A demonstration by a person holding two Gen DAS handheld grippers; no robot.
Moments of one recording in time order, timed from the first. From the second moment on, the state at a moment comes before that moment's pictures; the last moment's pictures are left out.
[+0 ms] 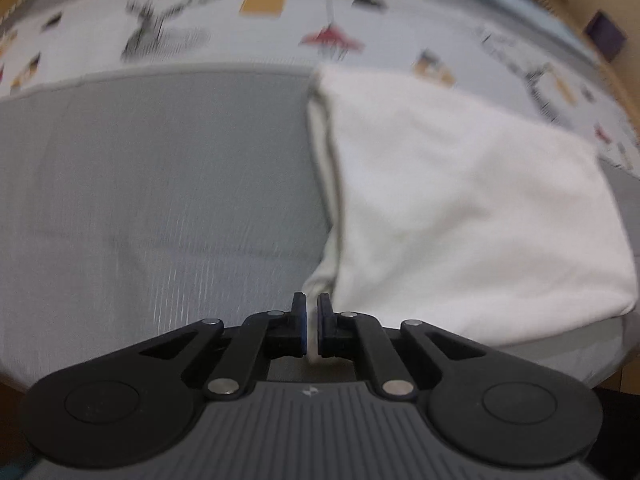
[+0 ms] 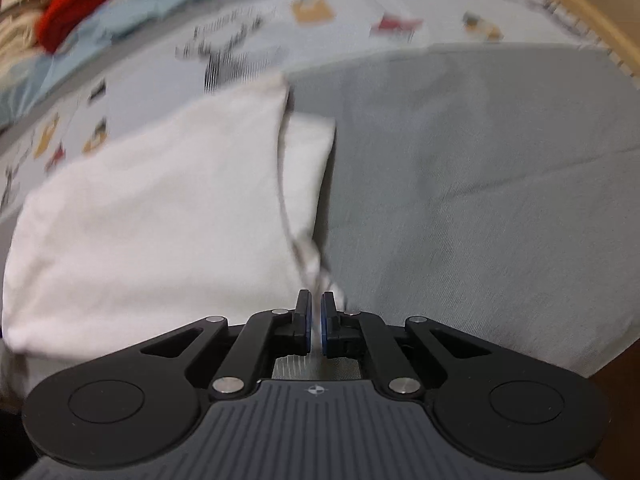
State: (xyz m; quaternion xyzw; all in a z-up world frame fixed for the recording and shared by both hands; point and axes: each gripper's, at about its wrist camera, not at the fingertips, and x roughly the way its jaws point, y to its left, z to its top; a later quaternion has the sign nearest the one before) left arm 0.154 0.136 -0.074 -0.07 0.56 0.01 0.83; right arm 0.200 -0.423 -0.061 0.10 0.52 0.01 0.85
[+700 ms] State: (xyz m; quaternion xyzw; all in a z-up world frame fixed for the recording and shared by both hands) left arm 0.157 0.109 -0.071 -0.06 0.55 -0.06 0.83; right arm 0.200 -0.393 -0.097 0.04 0.59 0.04 0.81
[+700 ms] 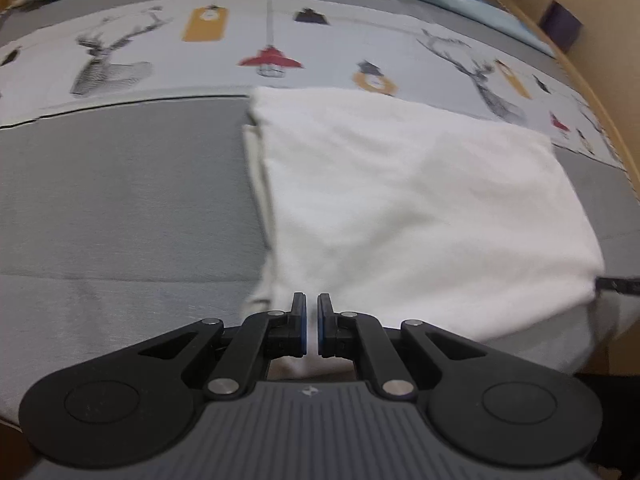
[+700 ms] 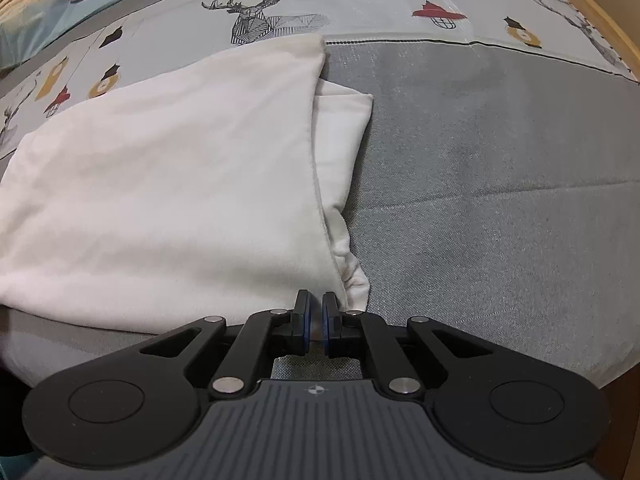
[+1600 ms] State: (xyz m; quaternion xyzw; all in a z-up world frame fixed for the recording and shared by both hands) left arm 0.110 0.126 0.021 -0.04 0.42 -0.05 0.91; right arm 0.160 -0.371 -0.012 0.06 0.44 -0.02 0.90
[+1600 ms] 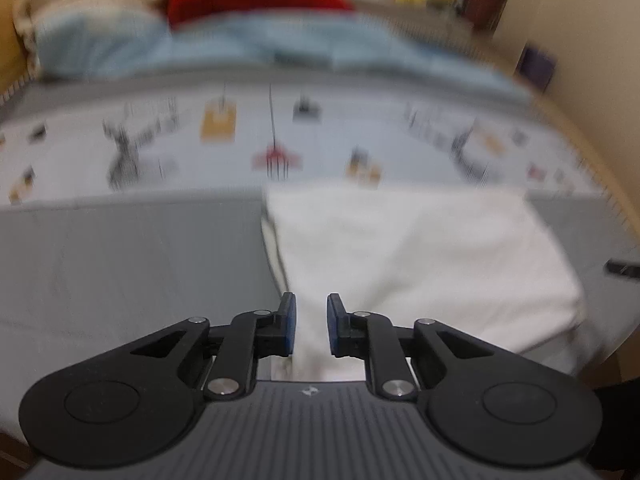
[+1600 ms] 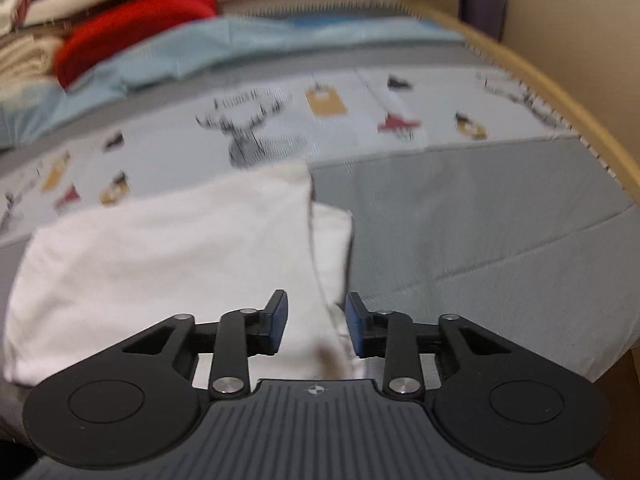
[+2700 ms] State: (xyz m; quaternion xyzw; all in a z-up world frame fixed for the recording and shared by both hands) left arm 0.092 0.201 0.027 -0.24 0.35 0.02 0.91; right arm 0.120 -0.031 -0.062 -0.06 0.46 0.33 0.82
